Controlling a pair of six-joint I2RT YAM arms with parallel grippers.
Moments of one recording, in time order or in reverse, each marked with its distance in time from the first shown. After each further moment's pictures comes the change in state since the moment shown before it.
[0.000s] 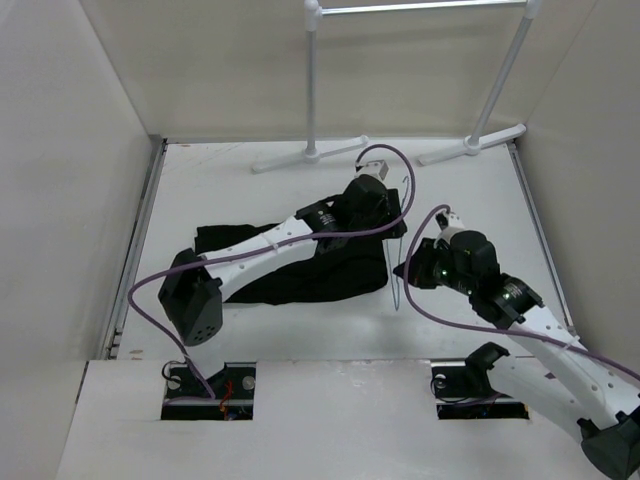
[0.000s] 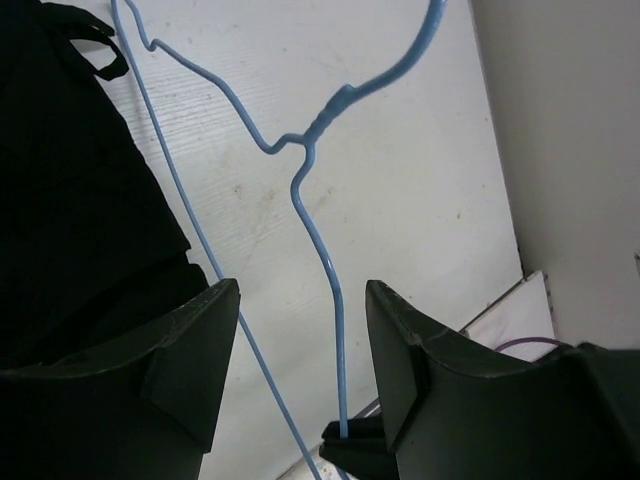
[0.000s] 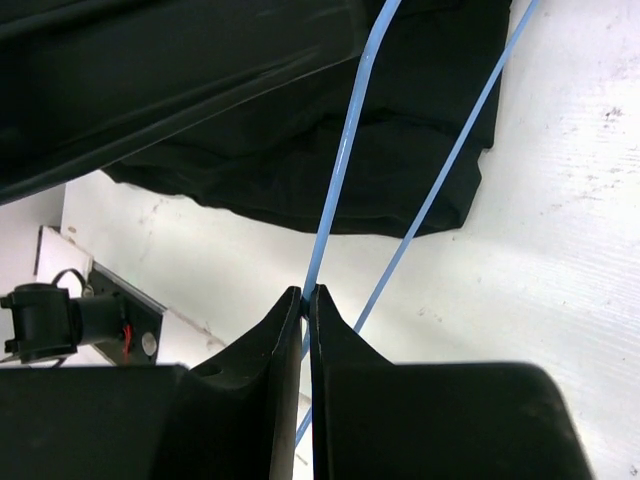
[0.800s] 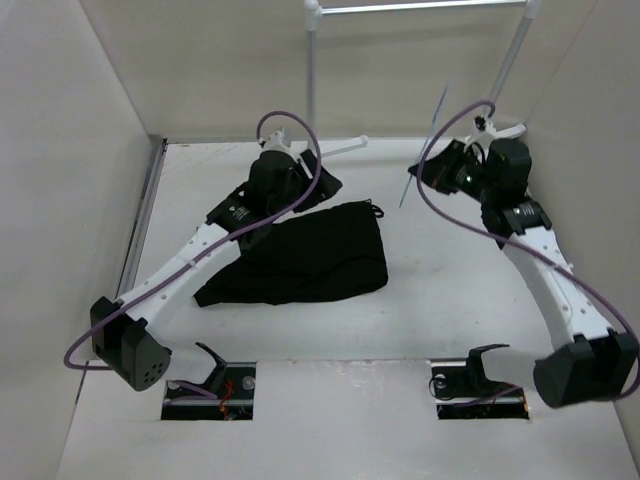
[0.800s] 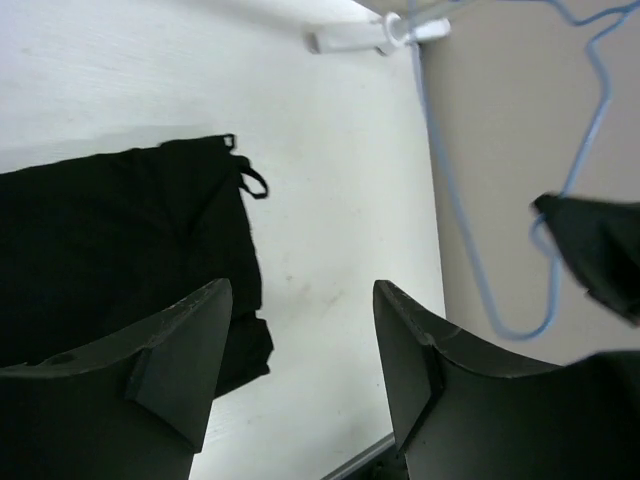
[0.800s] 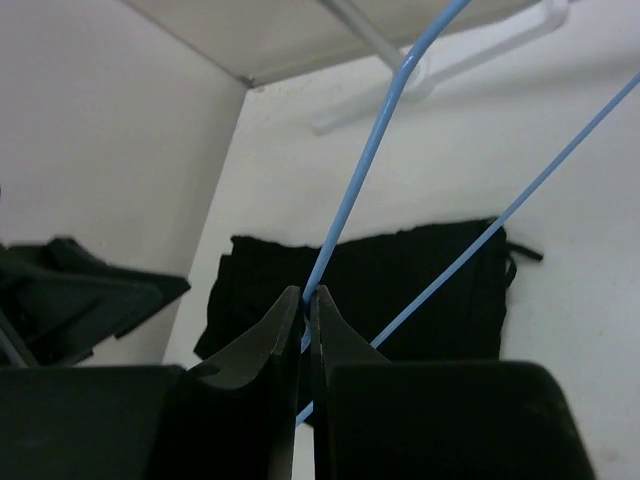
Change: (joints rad) left arm 0.334 -0.387 -0.230 0.025 0.027 -0.092; right arm -0.404 0.515 0.574 0.238 -0.287 -0.006
